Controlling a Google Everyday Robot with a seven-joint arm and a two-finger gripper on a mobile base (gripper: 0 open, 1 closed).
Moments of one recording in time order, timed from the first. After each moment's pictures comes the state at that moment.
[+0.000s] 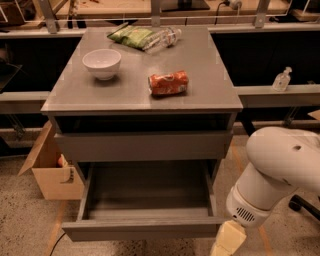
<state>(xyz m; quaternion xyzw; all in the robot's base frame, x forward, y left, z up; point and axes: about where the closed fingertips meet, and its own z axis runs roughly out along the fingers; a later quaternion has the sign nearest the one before) 0.320 -0.163 0.686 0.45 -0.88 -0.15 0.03</state>
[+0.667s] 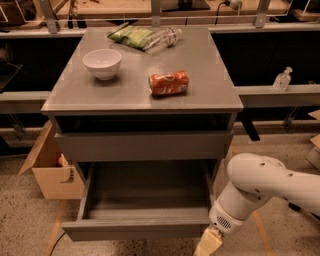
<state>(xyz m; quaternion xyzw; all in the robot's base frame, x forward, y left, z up) 0.331 -0.139 0.583 0.41 -0.88 -0.21 0.05</state>
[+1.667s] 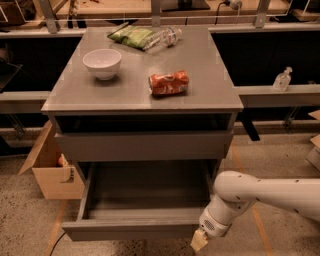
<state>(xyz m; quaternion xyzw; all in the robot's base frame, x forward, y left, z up) 0.363 -0.126 0.460 0.35 -0.90 -0.24 0.07</state>
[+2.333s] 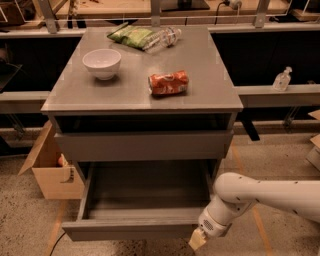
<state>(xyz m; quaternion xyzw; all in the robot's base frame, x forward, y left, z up) 0.368 -0.123 0.450 0.34 -0.90 -0.25 0.06</state>
